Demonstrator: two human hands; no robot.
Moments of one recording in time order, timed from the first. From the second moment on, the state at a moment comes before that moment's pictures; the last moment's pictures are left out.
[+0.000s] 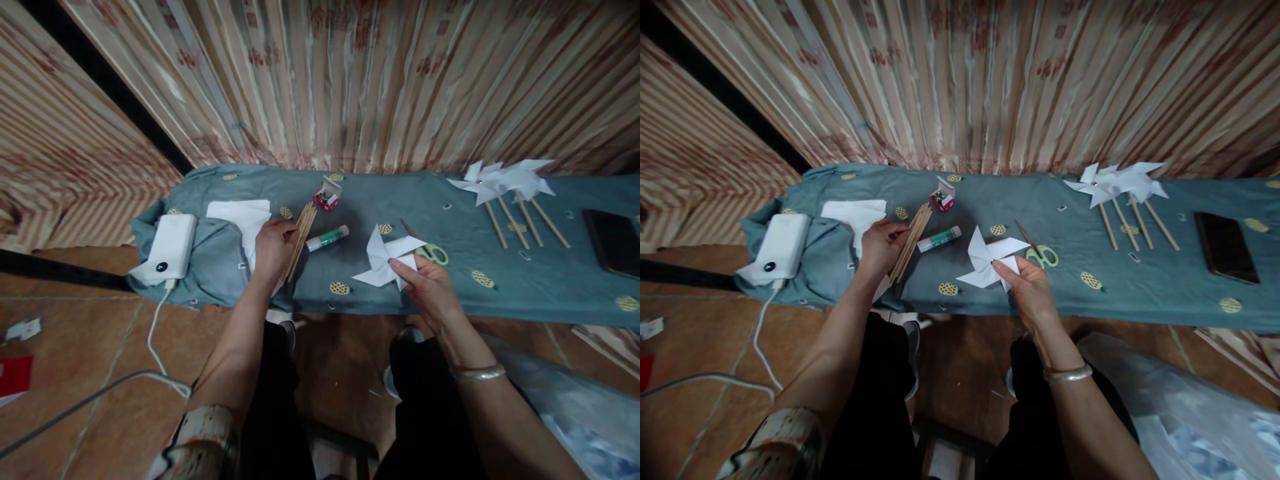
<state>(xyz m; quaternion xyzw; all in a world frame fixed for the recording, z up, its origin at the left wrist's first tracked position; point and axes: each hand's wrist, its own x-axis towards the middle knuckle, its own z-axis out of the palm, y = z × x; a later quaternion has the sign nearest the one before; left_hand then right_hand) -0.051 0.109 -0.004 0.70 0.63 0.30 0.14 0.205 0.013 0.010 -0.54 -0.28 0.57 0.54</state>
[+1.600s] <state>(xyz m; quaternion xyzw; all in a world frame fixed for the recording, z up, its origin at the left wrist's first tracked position) 0.009 0.015 0.004 0.44 0.47 0.36 0.68 0.225 -0.015 0.018 -0.57 -0.37 0.49 0.55</state>
